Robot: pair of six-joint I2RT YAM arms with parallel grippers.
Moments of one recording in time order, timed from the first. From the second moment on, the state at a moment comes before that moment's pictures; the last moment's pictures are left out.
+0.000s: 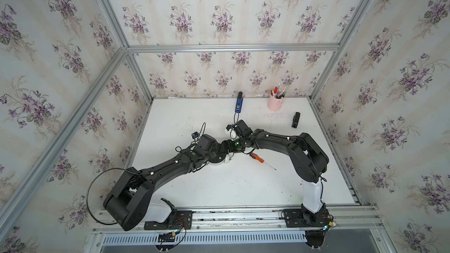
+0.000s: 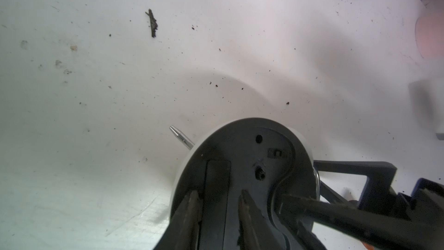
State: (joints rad) left arm -0.61 1.40 0.71 -0.28 -0.20 -1.01; right arm 0.75 2.00 1.27 -0.32 -0.41 0.48
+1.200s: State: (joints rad) left arm -0.61 1.34 0.65 -0.26 -0.24 -1.01; right arm 0.75 2.02 1.29 -0.32 -0.44 0.46
